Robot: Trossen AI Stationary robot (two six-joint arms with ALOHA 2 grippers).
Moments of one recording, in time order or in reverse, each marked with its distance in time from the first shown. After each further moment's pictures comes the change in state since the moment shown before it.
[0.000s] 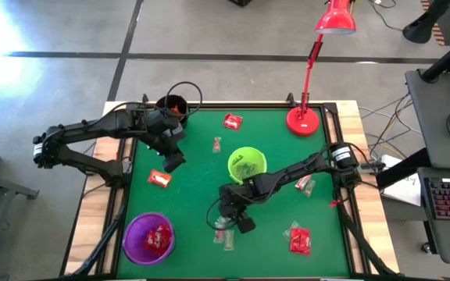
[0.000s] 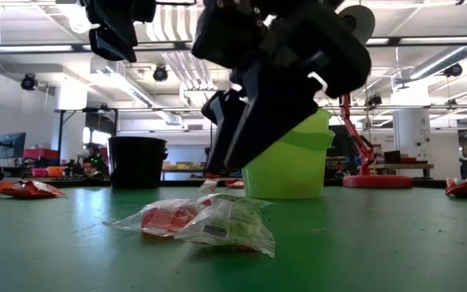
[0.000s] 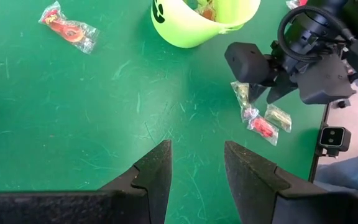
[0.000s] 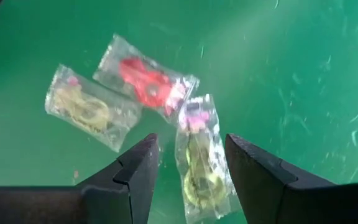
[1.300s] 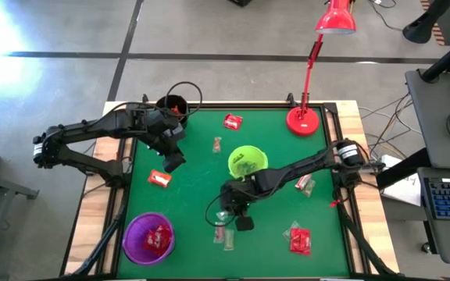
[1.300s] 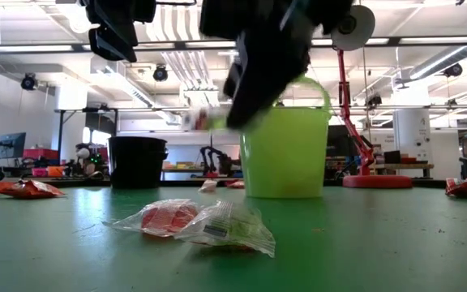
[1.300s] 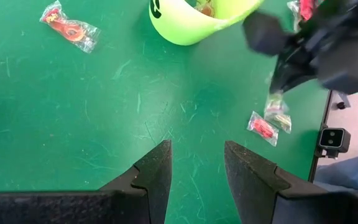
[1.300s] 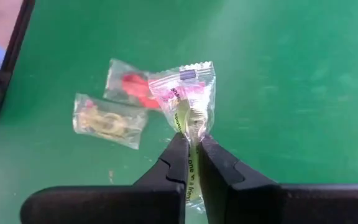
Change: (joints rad) left arm 0.000 0.000 0.000 0.000 -0.002 -0.008; right arm 0.000 -0.073 0.074 -0.177 0.043 0.248
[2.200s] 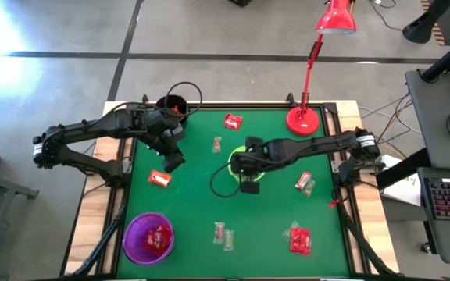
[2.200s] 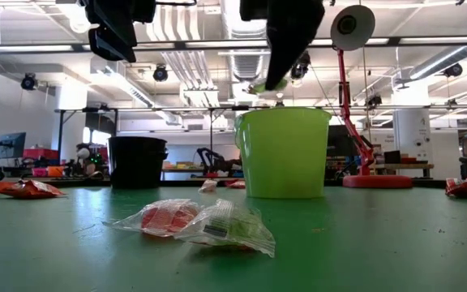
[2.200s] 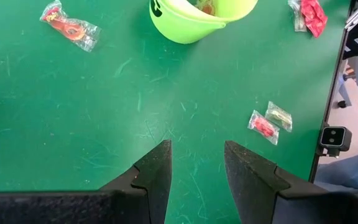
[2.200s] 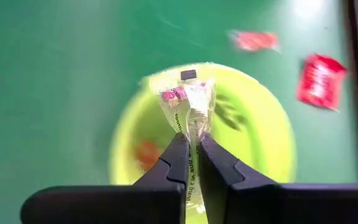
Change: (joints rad) left arm 0.000 0.000 0.000 -0.005 0.000 0.005; right arm -0.136 -0.171 0.159 -0.512 0.450 0.033
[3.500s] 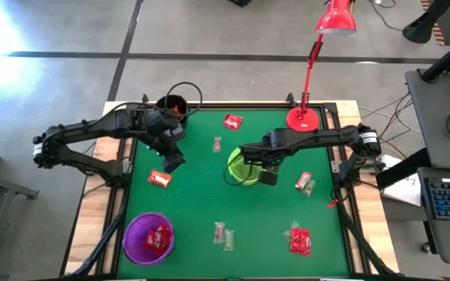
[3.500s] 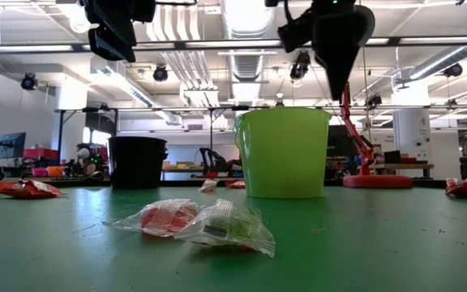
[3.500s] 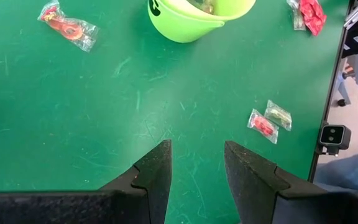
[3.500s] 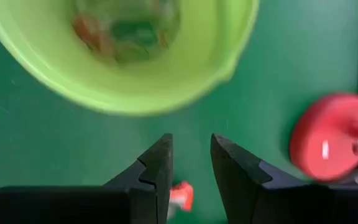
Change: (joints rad) left arm -0.003 0.000 0.000 -0.002 0.003 0.003; right arm -0.079 -0.029 -0.013 -0.416 -0.071 0.195
